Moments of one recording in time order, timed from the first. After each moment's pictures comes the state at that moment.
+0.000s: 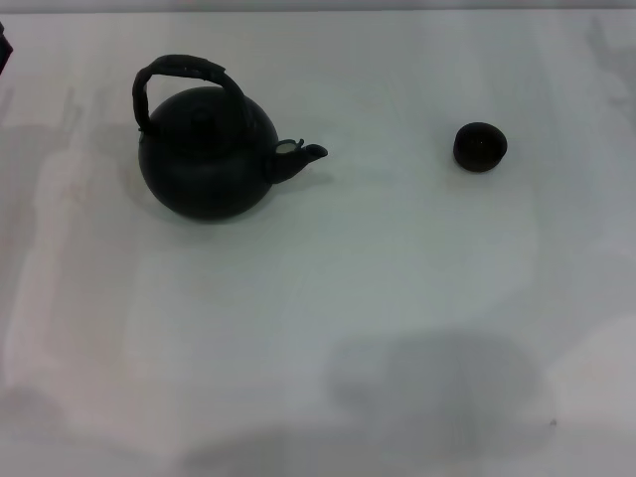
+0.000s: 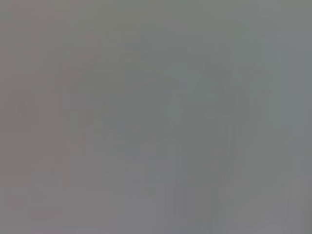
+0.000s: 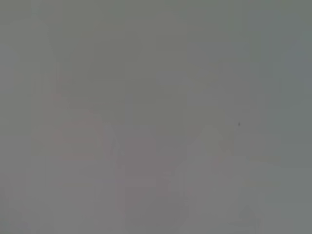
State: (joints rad) left arm -0.49 -2.07 -0.03 0.01 1.37 1.20 -0.32; right arm 0.67 2.02 -0.77 -0.08 -0.51 -0.85 0.35
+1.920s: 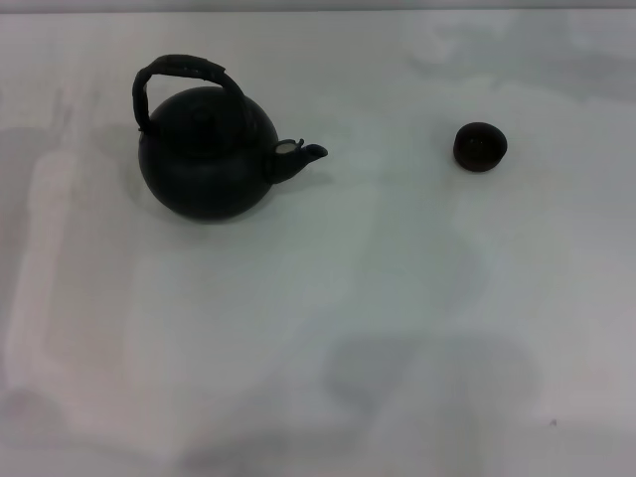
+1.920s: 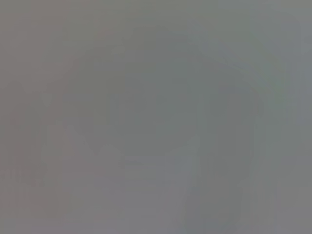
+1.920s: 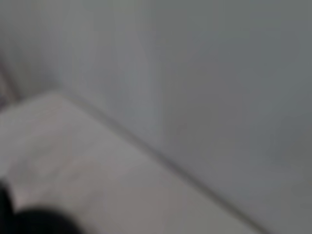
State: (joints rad) left arm -0.49 -2.08 -0.03 0.00 1.32 1.20 -0.31; right arm 0.98 1.74 -1.43 -0.41 -1.62 -1.01 1.88
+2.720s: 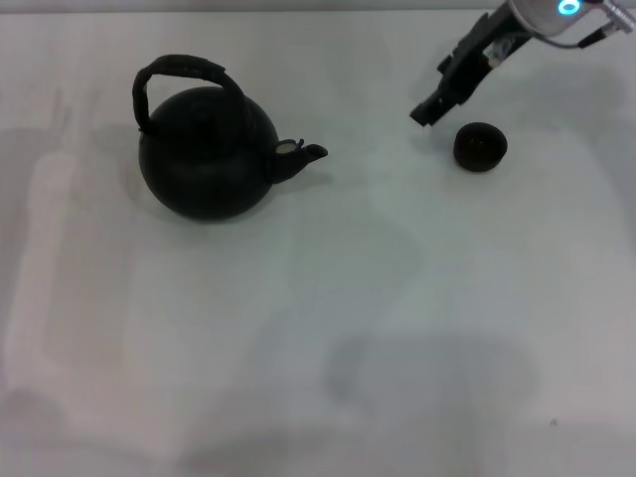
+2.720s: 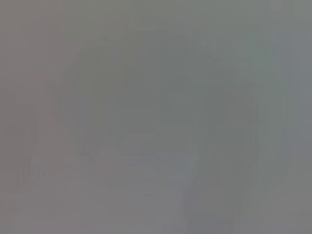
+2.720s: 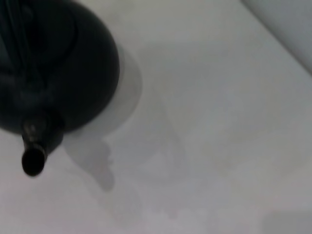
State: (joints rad) left arm -0.48 -2.08 -0.03 0.00 1.32 1.20 -0.31; right arm 1.12 1.91 -1.44 -0.43 -2.31 -1.09 2.19
